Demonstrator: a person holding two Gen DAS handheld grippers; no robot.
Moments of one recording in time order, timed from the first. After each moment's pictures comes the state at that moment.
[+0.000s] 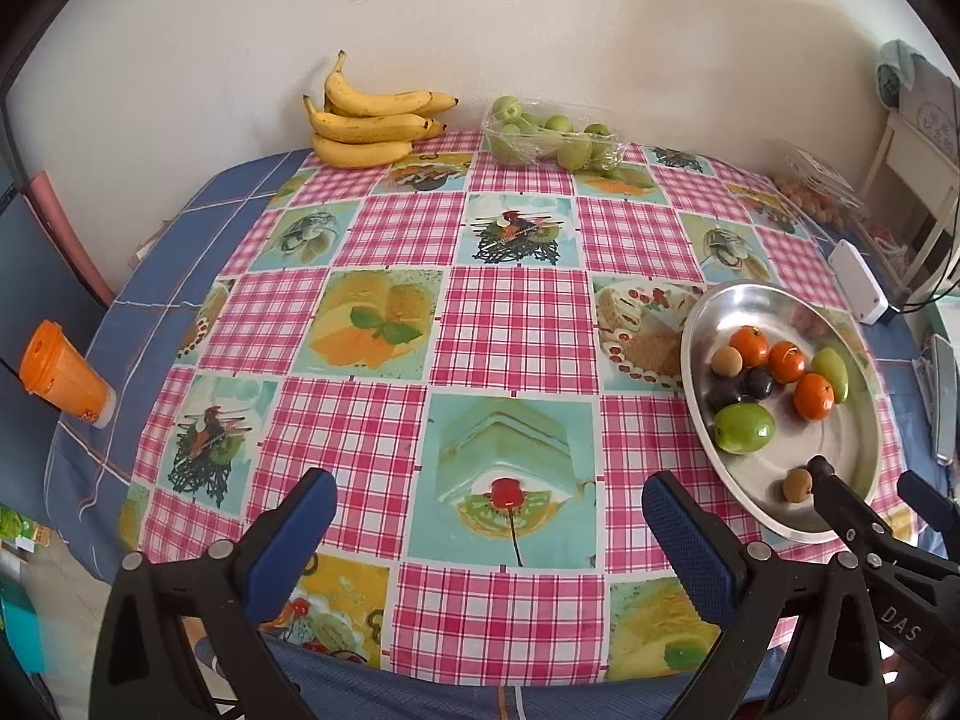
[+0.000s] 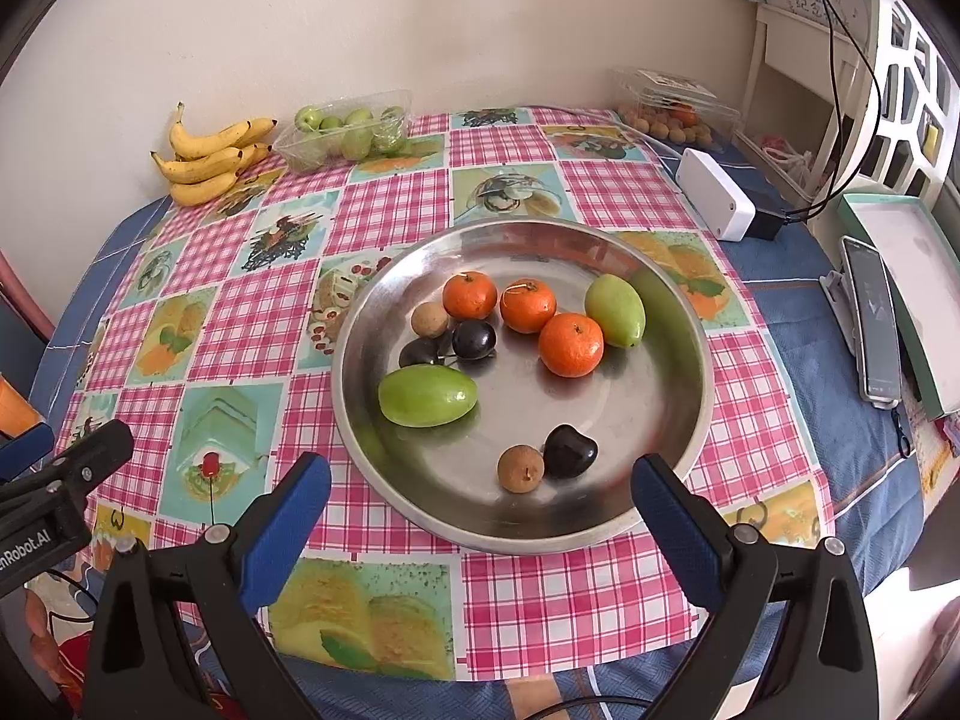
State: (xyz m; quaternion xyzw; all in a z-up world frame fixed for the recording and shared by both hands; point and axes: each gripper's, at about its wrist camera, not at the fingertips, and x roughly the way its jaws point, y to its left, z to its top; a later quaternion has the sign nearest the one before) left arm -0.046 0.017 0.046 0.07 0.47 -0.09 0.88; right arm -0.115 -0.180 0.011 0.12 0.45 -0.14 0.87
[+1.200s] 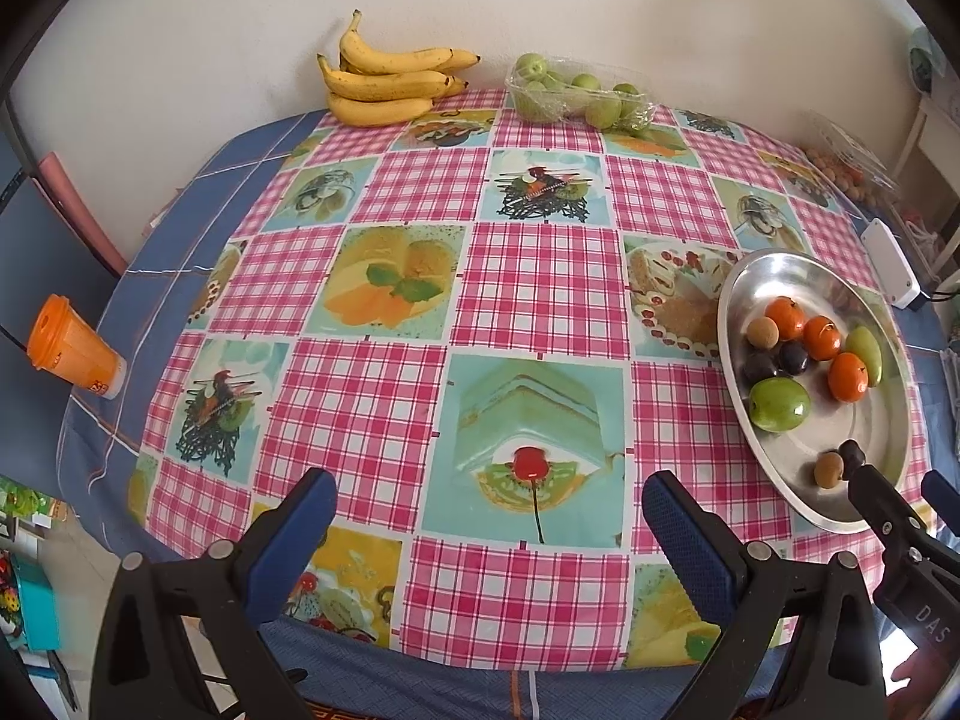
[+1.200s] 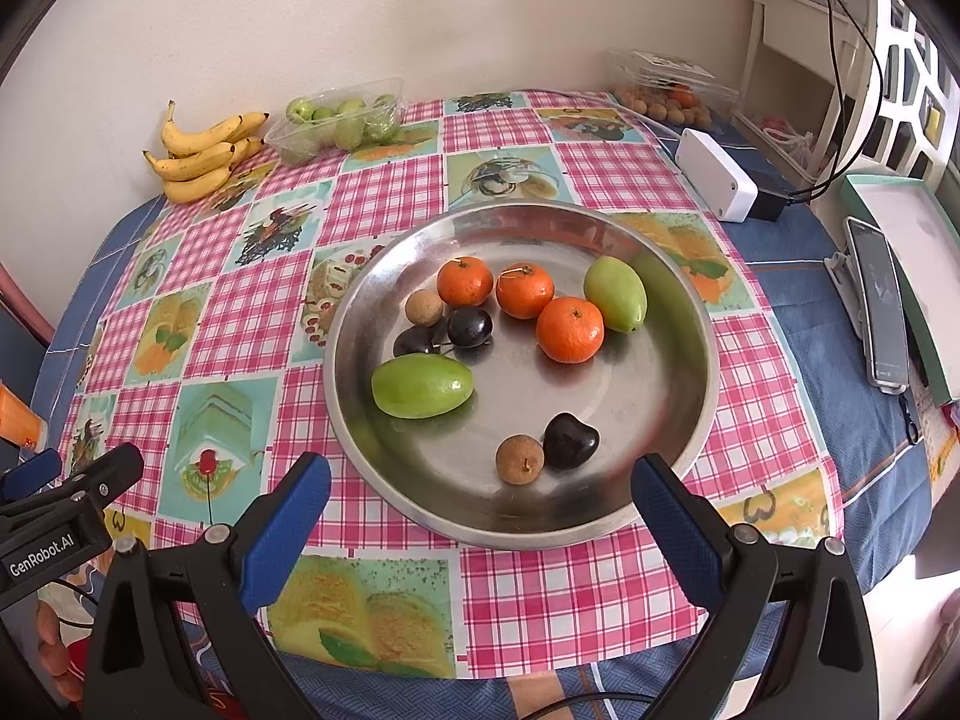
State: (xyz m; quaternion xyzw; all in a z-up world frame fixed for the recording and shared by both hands) left arm -0.039 0.018 0.028 0.08 0.51 -0.05 0.86; right arm -0.113 -0.184 0.006 0.13 0.46 -0.14 0.86
